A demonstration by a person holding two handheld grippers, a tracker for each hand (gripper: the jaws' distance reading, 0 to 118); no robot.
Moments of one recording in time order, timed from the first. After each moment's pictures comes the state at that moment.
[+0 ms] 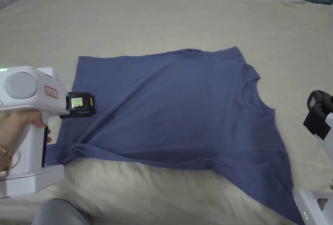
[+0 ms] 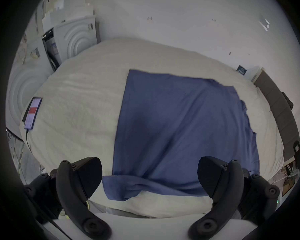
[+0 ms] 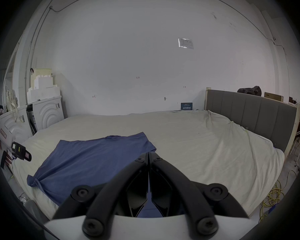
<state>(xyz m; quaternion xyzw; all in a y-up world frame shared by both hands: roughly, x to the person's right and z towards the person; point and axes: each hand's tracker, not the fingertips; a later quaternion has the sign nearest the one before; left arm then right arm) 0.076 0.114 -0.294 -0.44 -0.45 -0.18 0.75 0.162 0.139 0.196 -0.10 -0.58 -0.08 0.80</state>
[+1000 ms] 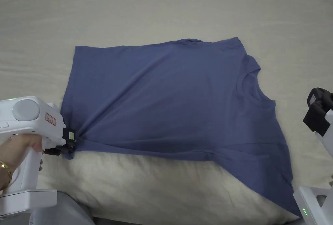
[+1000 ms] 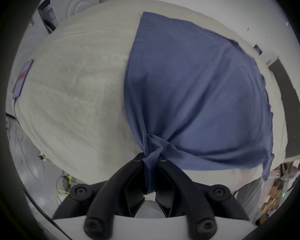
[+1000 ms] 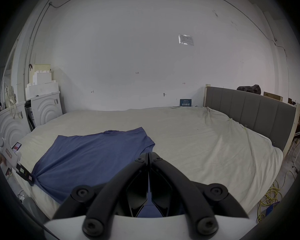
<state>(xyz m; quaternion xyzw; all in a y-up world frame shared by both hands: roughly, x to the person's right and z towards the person) 0.061 0.030 -0.309 -0.55 -0.40 -0.22 0.70 0.163 0.131 0.195 -0.12 -0.59 -0.09 0.80</state>
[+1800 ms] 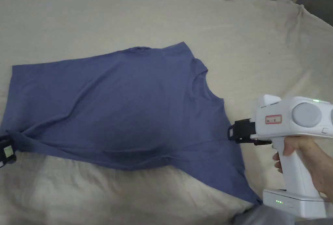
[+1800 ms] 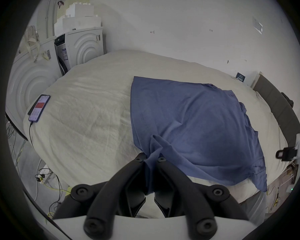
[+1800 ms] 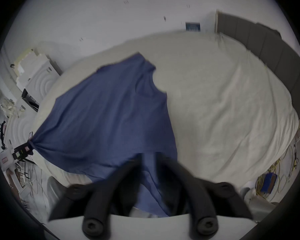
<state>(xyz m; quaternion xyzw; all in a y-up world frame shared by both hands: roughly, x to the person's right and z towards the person) 0.018 0.090 -0.254 -0.37 -0.46 -0.14 0.79 0.261 0.070 0.220 -0.37 -0.46 -0.37 0.71</state>
